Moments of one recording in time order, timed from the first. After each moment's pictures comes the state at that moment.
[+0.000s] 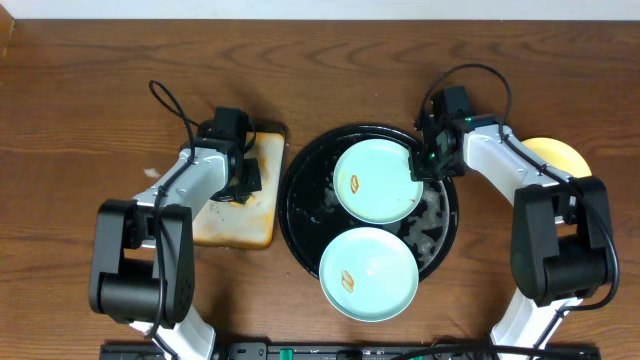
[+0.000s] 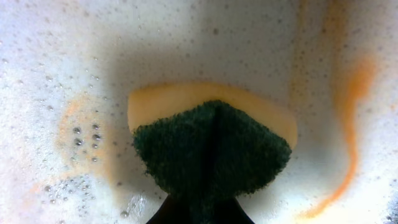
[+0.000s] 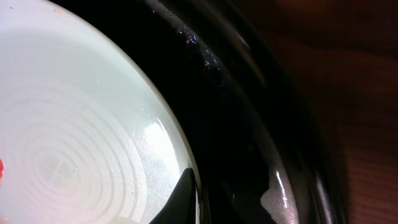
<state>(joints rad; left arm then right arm) -0.13 1.84 1.03 -0.61 -0.04 -0.30 0.20 1.95 1.24 -0.67 -0.18 0.13</state>
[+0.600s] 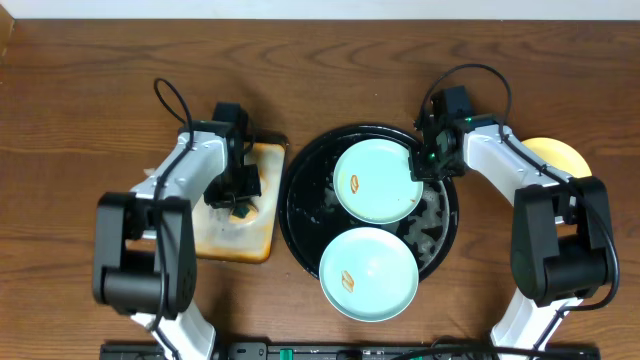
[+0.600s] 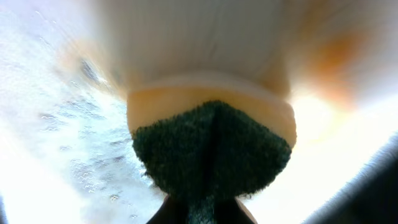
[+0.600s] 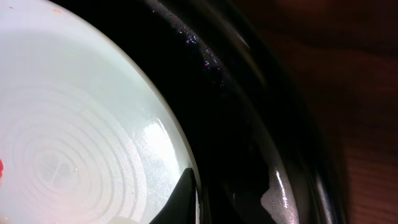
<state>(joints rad) -0.12 1.85 1.17 -0.95 0.03 -0.30 0.20 1.95 1.24 -0.67 -0.18 0.13</state>
